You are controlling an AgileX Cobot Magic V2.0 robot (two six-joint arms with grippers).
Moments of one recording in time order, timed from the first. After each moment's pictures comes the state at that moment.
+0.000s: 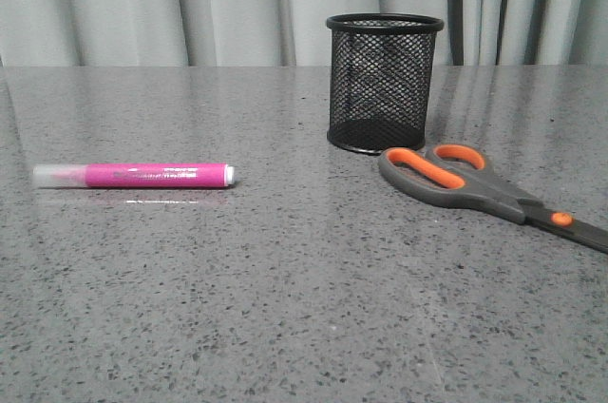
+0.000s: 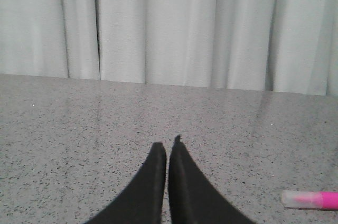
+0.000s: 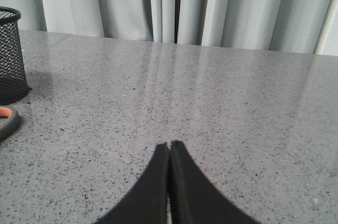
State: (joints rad) left arm -0.06 0.00 0.00 -0.04 0.02 0.02; right arm -0.04 -0.01 0.01 0.00 0.13 -0.10
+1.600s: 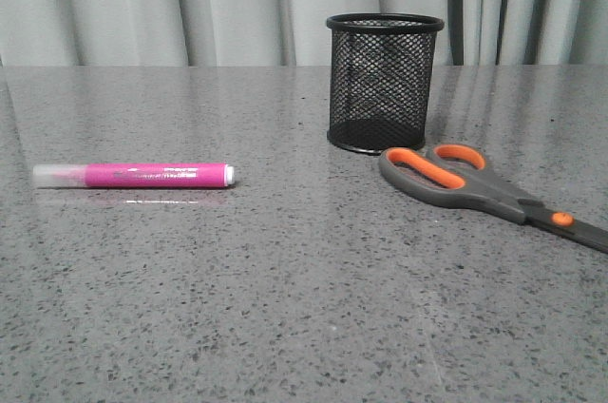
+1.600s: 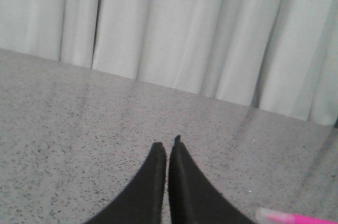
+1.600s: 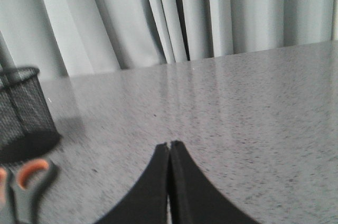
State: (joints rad) left arm -0.06 0.00 0.00 -0.24 0.01 0.02; right arm -0.04 -0.01 0.01 0.28 0.06 -0.10
